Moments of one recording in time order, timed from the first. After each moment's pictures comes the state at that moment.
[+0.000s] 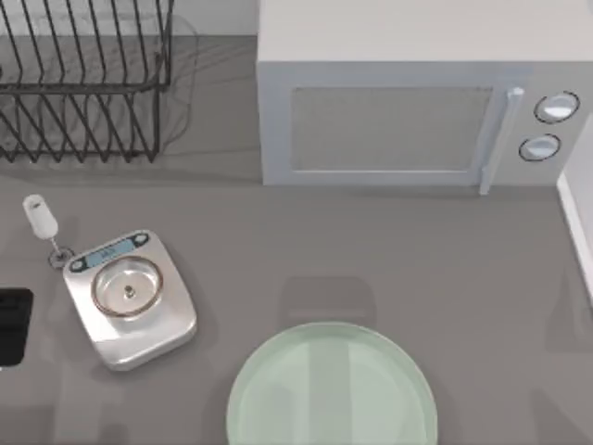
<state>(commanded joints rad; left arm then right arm) 0.10 1.22 0.75 -0.93 0.00 0.09 0.00 0.00 0.00 0.00 0.00 0.00</state>
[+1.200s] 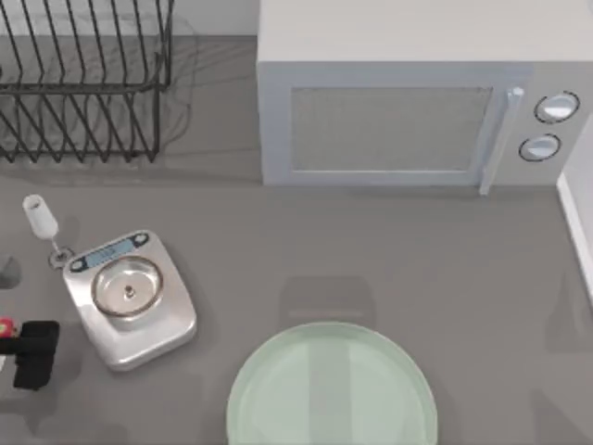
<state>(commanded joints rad) 0.11 1.57 0.67 -0.66 0.00 0.11 0.00 0.00 0.00 0.00 0.00 0.00</state>
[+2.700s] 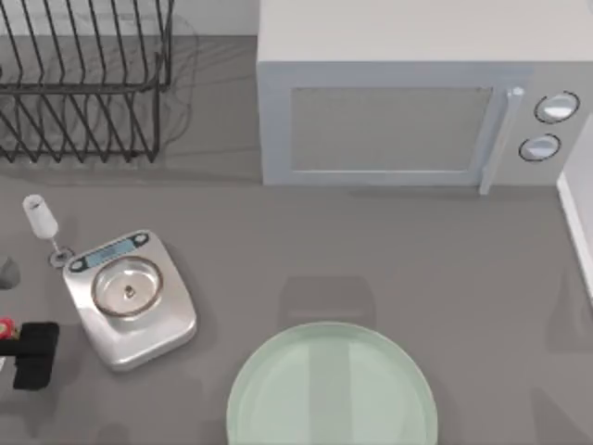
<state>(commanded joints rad) 0.11 1.62 0.62 -0.57 0.00 0.11 0.00 0.00 0.00 0.00 0.00 0.00</state>
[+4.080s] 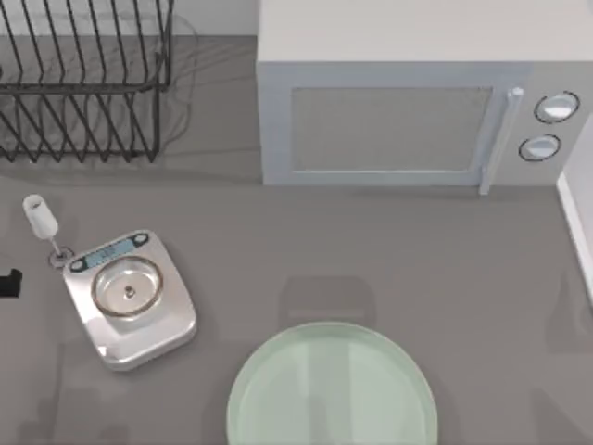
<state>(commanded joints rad) 0.10 1.38 0.95 -1.11 0.00 0.12 0.00 0.00 0.00 0.00 0.00 0.00</state>
